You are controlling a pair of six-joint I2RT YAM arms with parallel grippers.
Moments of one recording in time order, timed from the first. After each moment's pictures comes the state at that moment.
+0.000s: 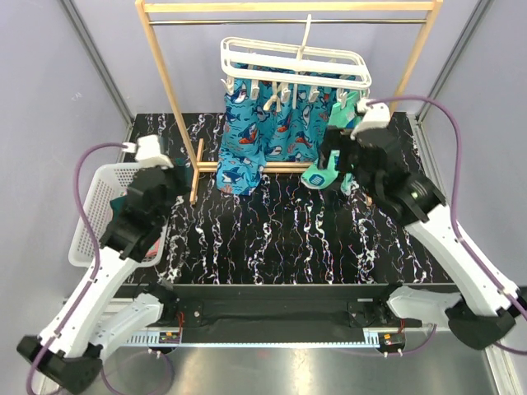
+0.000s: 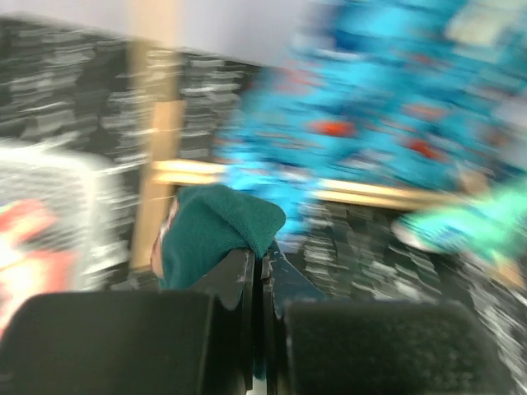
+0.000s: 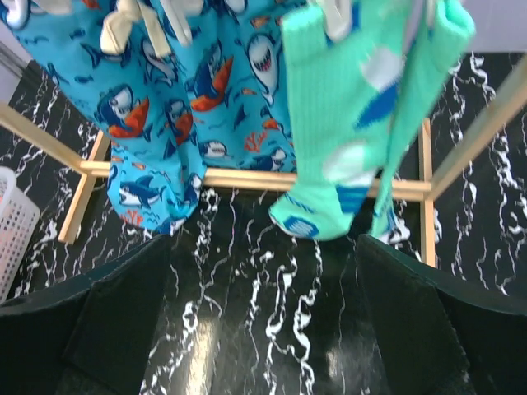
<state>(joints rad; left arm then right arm) -0.51 0.82 0.94 -0.35 -0.39 -0.38 0.65 1.18 1.46 -0.61 0.45 0.31</state>
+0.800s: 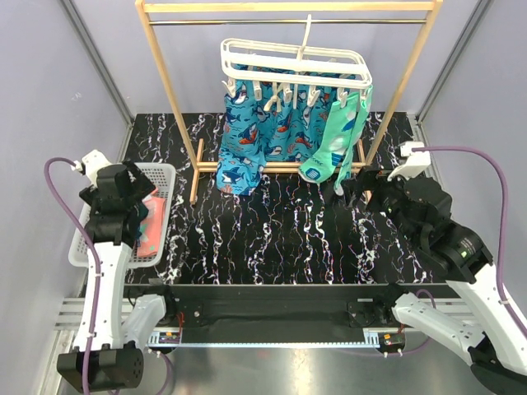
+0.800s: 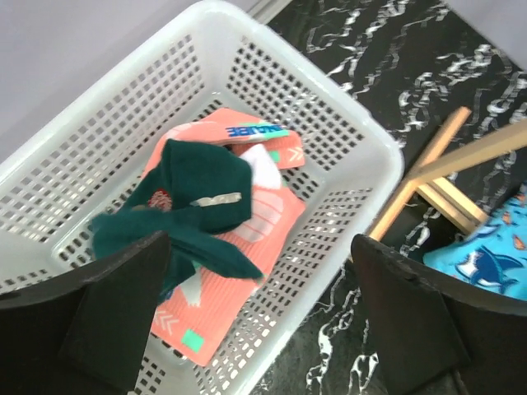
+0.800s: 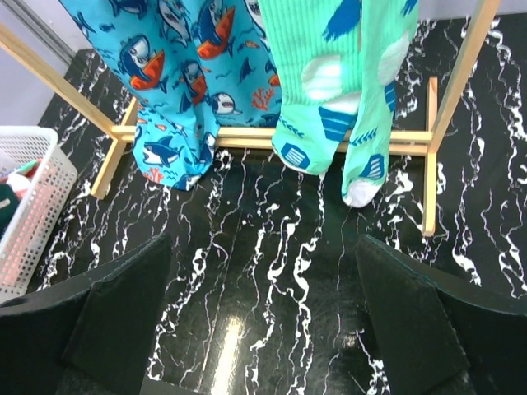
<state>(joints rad) 0.09 0.85 0.95 -0.64 -0.43 -0.45 0.65 0.77 1.21 -0.71 0.37 0.36</state>
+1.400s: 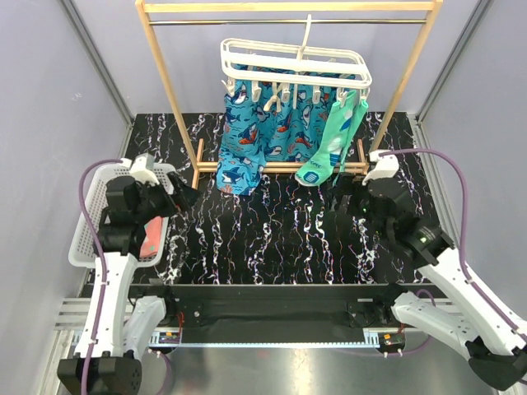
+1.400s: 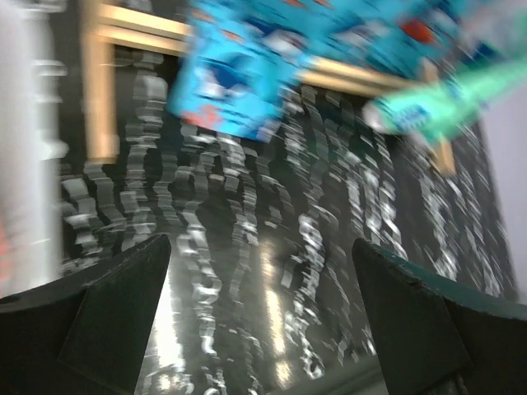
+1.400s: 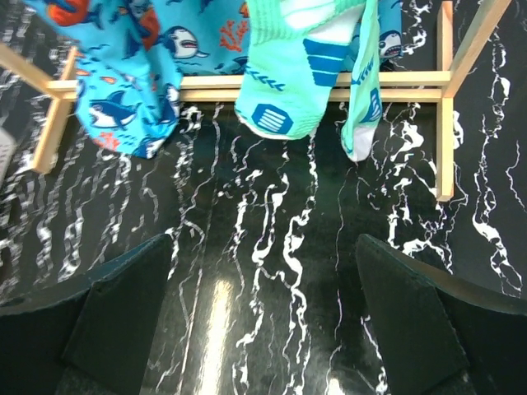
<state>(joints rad) 0.06 0.77 0.80 -0.51 0.43 -0.39 0.65 0.81 0.99 -0.59 0.38 0.42</state>
